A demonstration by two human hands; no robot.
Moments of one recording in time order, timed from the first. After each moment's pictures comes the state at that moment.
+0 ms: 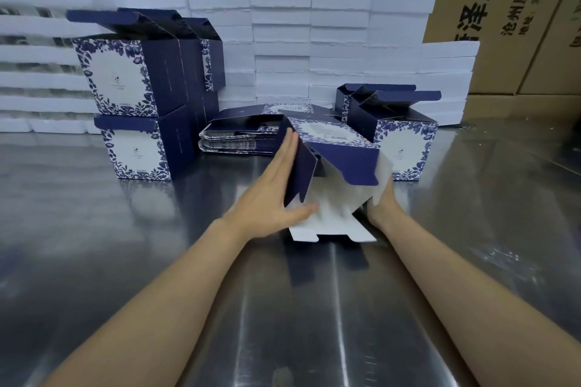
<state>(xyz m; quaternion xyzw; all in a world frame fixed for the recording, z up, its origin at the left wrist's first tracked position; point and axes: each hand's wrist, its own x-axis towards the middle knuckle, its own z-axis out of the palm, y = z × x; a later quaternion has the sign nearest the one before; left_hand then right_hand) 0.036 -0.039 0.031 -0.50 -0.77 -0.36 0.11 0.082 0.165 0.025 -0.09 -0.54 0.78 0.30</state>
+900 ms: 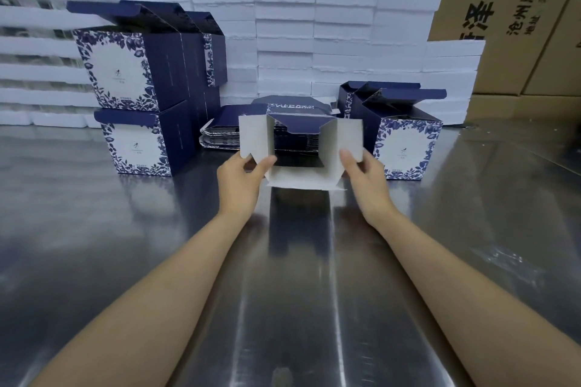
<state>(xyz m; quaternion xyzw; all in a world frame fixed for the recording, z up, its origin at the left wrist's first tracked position) 0.000 -0.036 0.016 -0.19 -0.73 -0.62 0.20 0.076 0.159 0.018 -0.02 -0.73 0.59 0.34</state>
